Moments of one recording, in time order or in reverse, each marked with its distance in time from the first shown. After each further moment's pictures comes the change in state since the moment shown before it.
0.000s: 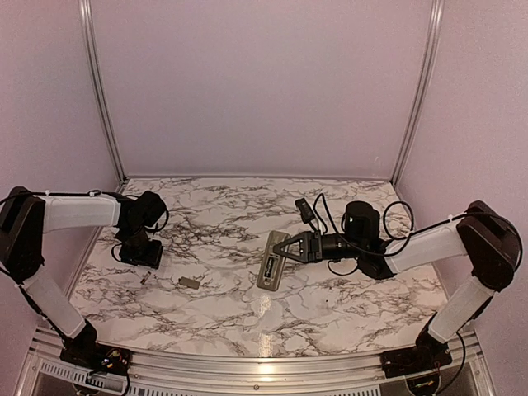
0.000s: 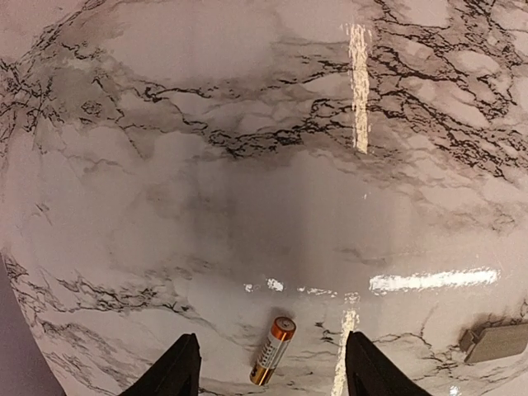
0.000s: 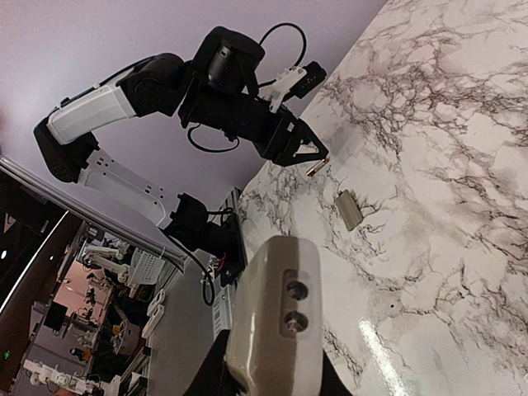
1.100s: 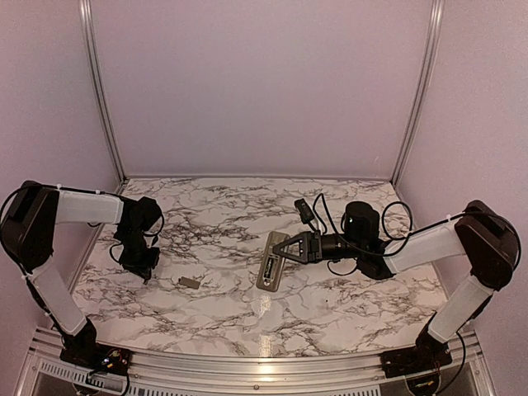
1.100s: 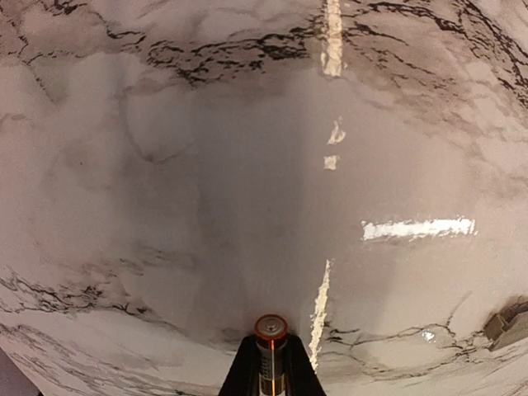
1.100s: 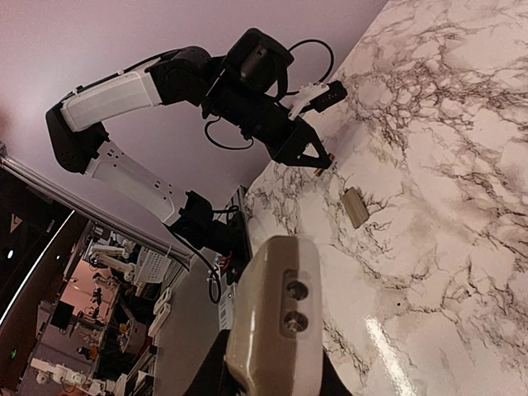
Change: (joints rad) left arm 0.097 0.098 0.011 -0.058 0.183 0.060; right arm 0.000 0.017 0.000 0.029 -0.017 0.026
